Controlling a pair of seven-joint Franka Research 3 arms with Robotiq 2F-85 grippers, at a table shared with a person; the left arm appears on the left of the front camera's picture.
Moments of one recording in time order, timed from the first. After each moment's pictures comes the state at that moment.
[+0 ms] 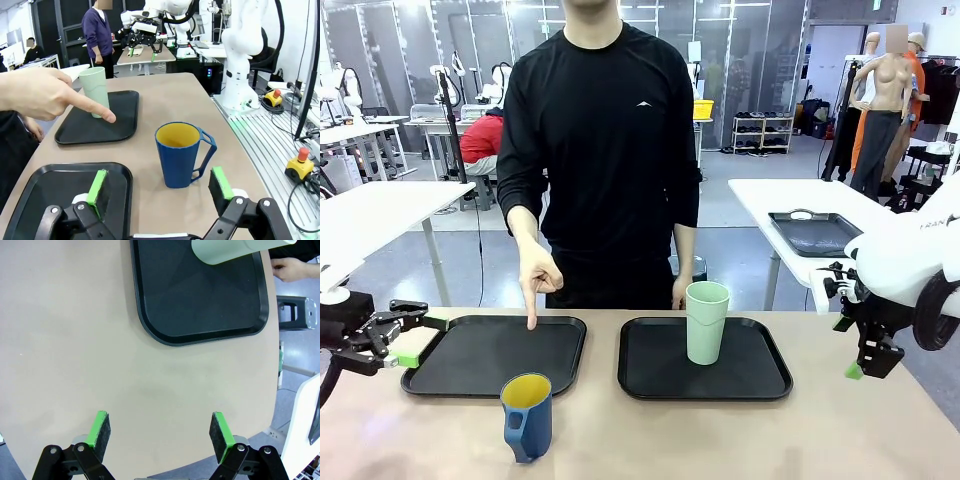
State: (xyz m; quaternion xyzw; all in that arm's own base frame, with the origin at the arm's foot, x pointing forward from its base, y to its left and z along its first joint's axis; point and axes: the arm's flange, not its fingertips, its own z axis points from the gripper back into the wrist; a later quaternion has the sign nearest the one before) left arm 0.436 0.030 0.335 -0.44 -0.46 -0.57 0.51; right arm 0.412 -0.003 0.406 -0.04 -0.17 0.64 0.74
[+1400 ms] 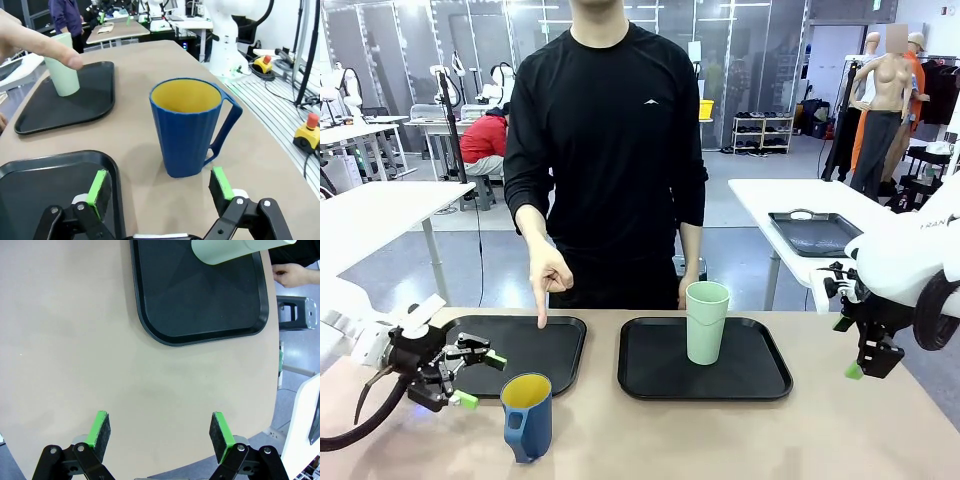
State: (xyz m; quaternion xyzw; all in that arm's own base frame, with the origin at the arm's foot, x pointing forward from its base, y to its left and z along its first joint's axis) left arm 0.471 -0.052 0.257 -0.44 -0.39 -0.64 0.49; right arm 0.412 -0.004 0.406 -0.04 -0.17 0.64 0.75
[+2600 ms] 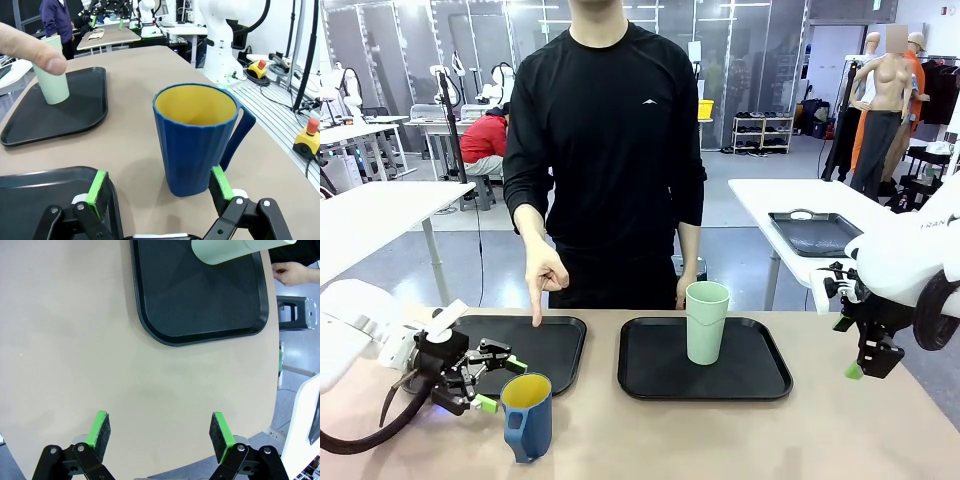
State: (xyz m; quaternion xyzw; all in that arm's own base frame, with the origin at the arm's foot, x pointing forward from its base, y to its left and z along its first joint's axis) left arm 0.479 -0.087 0.240 -0.47 -0.38 -0.64 0.47; right arm 0.412 -0.004 0.406 -0.04 -0.17 0.64 0.74
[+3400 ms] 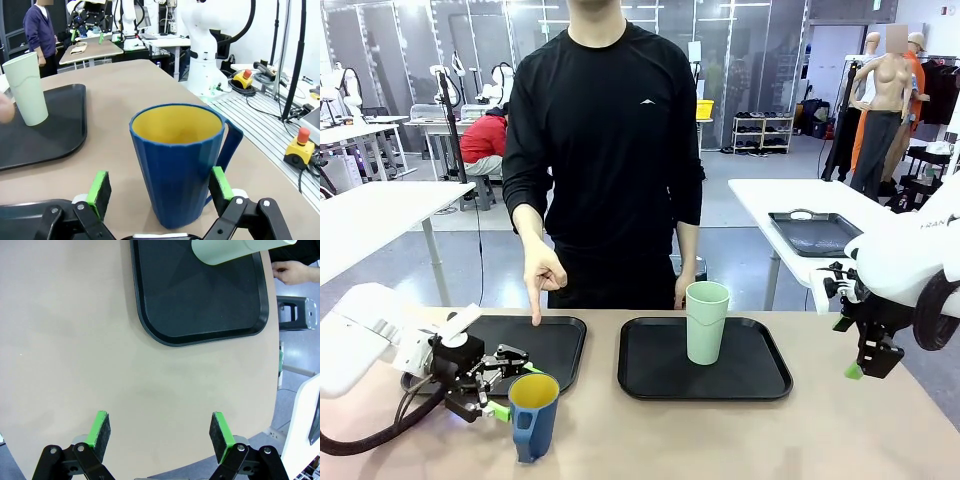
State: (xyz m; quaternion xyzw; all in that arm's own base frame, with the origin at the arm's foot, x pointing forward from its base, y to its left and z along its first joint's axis) left arm 0.469 -0.122 0.237 -0.51 -0.37 -0.64 0.44; right arm 0.412 -0.004 0.406 -0.04 -0.17 0.64 0.74
